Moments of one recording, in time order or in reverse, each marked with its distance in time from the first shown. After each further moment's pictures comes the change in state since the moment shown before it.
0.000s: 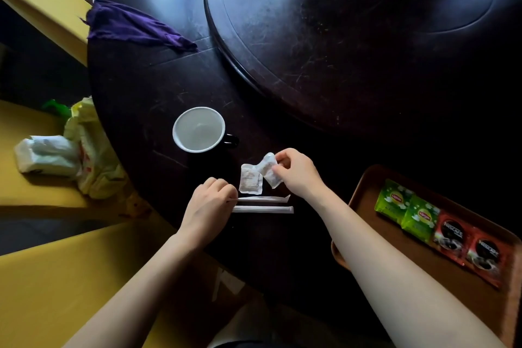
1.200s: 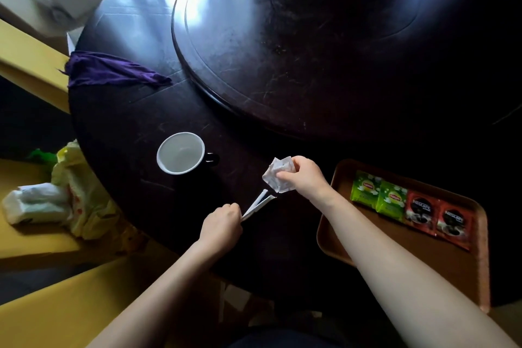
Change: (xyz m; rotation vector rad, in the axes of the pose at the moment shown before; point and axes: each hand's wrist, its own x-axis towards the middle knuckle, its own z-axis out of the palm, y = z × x) left_hand 0.013 0.052 0.001 0.055 -0.453 -0.226; right_hand -0.027 0.023 -0.039 0.271 0.121 0.075
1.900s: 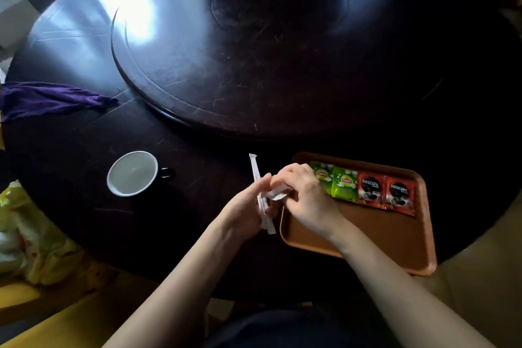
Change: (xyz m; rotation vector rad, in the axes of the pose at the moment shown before) left_hand 0.000 0.129 -0.043 -1.675 -0.622 -0.042; right_hand -0.087 0.025 -0.059 -0.417 0.241 -0.519
